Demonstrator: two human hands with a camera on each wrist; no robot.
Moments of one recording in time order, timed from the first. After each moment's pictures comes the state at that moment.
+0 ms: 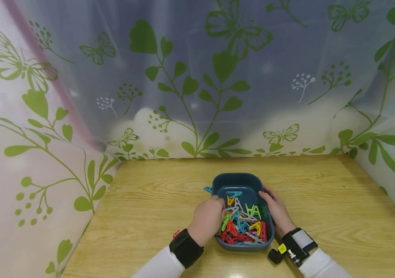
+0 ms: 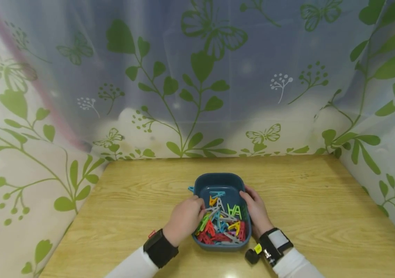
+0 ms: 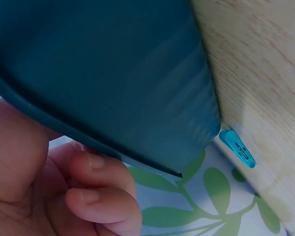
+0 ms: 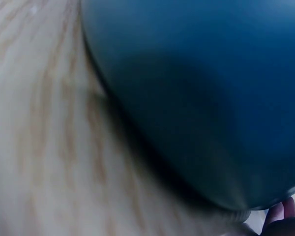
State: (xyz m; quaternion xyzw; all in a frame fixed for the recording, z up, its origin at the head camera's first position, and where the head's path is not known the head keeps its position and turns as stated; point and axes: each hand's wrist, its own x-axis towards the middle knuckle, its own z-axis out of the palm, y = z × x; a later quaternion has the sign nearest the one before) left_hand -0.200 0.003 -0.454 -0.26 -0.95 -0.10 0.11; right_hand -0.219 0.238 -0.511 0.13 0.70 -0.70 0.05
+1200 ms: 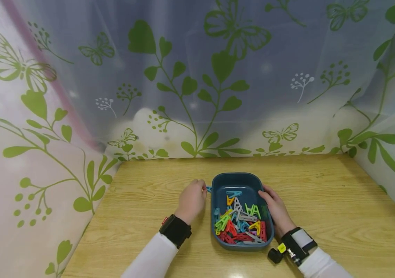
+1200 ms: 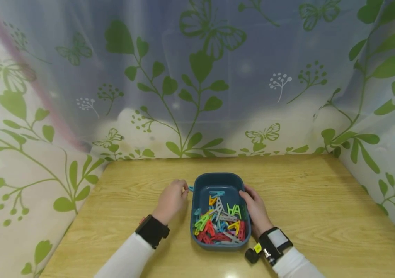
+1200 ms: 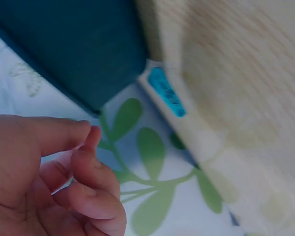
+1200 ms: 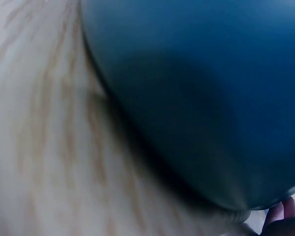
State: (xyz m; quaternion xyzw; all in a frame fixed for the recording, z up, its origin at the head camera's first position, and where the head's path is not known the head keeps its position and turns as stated) left_hand -0.252 -0.032 -0.460 -0.17 -0.95 -0.20 0.15; right_hand -0.218 0.238 -0.510 0.14 0.69 -0.71 0.05
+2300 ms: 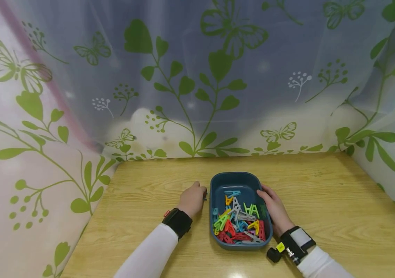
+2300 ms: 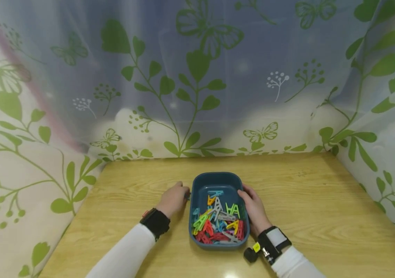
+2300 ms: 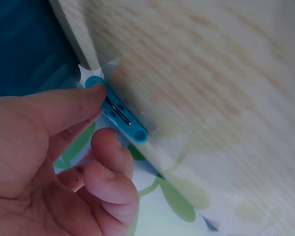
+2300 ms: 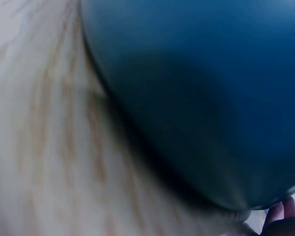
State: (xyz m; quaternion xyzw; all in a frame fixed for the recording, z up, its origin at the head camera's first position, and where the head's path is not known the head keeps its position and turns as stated) left_hand -0.275 -0.034 -0.483 -0.23 -0.97 -0.11 0.06; right_hand -0.219 0.238 -0.510 0.13 0.69 -0.71 0.05
